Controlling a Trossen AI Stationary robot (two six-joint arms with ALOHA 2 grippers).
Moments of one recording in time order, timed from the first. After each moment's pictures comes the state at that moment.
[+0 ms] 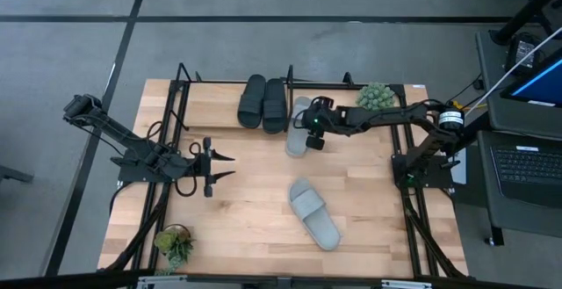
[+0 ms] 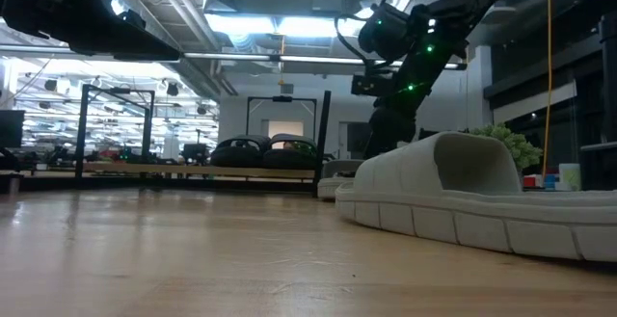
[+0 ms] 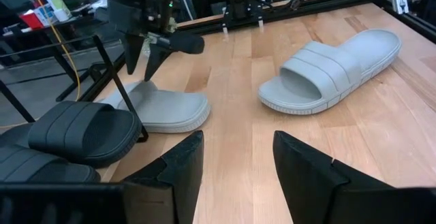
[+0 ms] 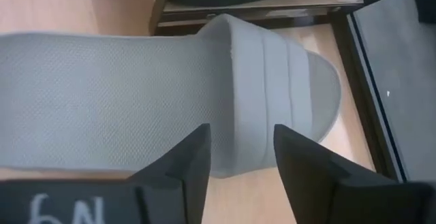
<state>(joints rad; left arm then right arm) -0.48 0.75 0.26 0.14 -0.64 0.01 -0.27 1.67 0.97 -0.23 0.34 -0.22</state>
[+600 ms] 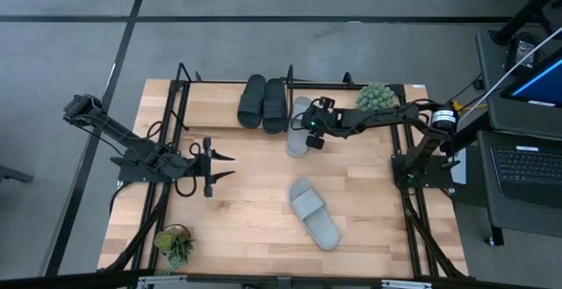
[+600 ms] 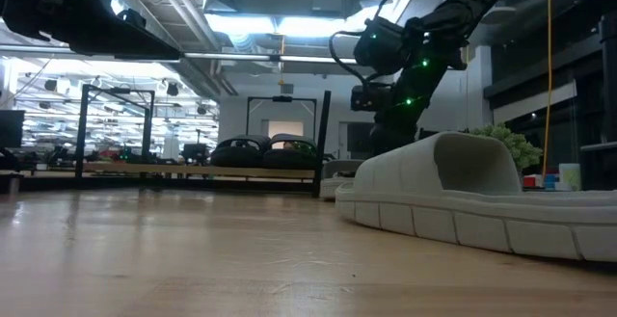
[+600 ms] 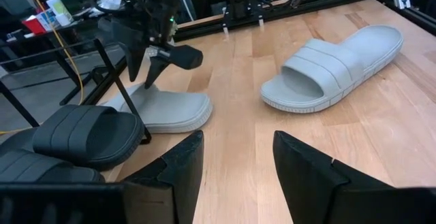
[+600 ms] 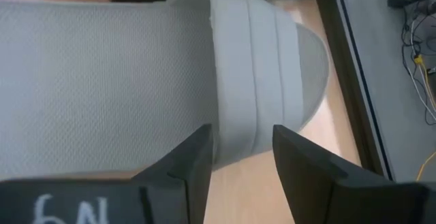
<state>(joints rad) -0.48 0.75 0.26 0.14 -0.65 0.04 -0.27 1.73 0.97 -0.23 0.45 -0.21</state>
